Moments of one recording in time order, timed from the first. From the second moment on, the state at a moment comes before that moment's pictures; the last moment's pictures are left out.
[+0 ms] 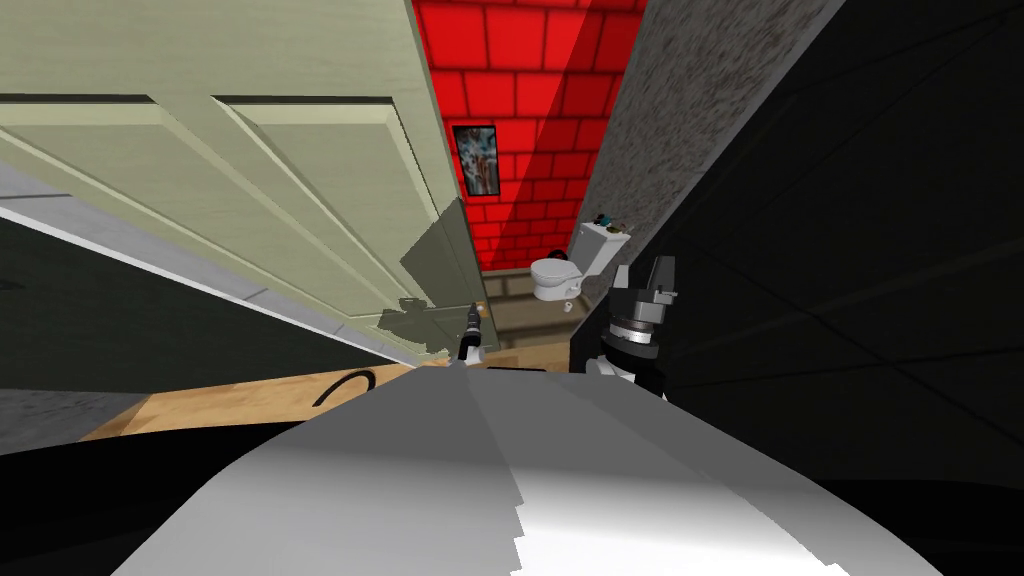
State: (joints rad) arm -0.20 0.07 -0.20 -0.58 0.56 -0.85 -0.28
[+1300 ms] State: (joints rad) arm -0.19 0.08 -0.21 -0.60 0.55 -0.83 -0.28
